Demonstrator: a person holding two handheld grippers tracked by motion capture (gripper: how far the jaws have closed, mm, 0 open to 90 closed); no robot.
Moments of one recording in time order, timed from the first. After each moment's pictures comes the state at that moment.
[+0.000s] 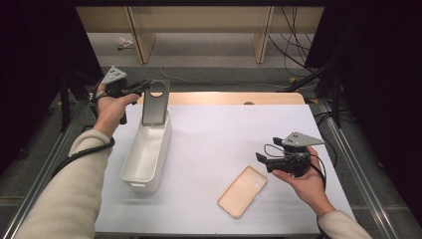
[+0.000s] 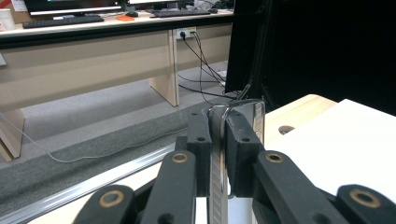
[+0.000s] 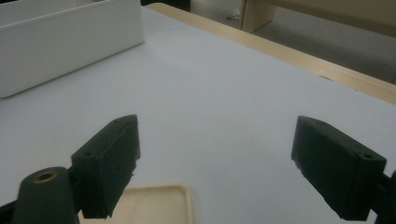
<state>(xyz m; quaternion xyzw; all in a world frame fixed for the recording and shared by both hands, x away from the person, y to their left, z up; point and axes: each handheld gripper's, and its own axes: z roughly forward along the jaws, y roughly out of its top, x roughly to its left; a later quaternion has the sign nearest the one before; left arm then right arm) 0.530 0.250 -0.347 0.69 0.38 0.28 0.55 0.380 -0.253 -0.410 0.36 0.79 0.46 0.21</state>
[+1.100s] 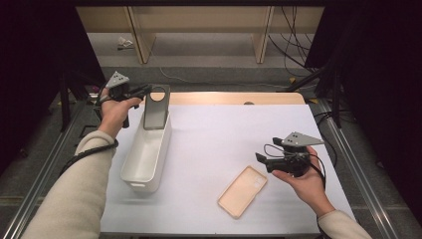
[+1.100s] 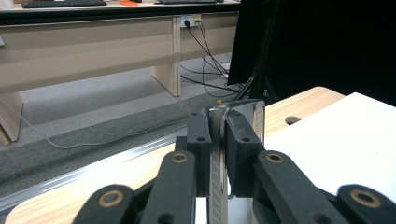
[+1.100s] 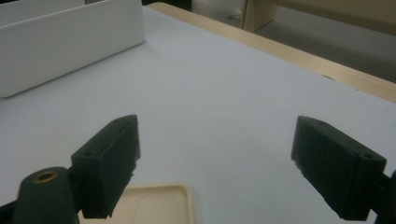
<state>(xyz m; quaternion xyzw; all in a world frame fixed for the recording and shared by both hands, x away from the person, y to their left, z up) 0.540 0.253 -0.370 0.69 0.40 0.27 0.54 0.381 -0.252 -0.410 0.36 0.79 0.46 0.21</state>
